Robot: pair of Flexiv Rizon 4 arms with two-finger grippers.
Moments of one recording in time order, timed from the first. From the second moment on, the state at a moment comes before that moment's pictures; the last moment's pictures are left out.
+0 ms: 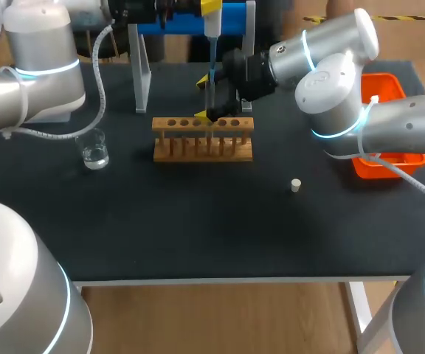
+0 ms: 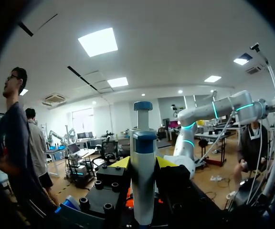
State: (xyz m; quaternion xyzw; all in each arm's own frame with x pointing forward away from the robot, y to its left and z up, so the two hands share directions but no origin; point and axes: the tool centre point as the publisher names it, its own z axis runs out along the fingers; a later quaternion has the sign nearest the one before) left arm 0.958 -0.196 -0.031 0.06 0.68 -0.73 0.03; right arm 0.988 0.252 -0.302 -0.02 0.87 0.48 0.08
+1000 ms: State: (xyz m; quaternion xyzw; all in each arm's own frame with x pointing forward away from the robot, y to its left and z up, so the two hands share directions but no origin) left arm 0.955 -0.191 -0.036 0.06 0.69 -0.72 0.04; right arm 0.988 0.252 -0.302 -0.02 0.87 0.48 0.08
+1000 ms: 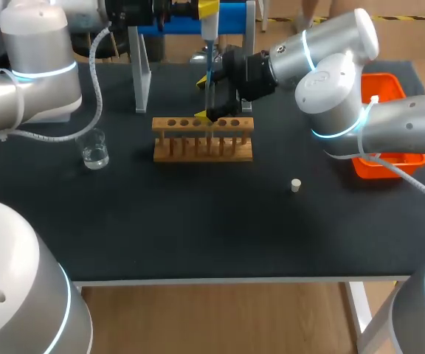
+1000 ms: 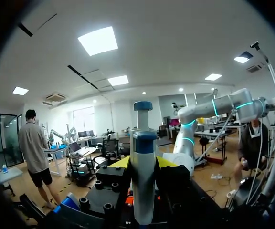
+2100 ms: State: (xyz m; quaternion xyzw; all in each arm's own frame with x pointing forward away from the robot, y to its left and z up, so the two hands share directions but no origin) left arm 0.957 -0.198 -0.049 0.07 0.69 -0.72 0.03; right arm 0.988 0.252 -0.302 -0.02 0.87 0.48 0.08
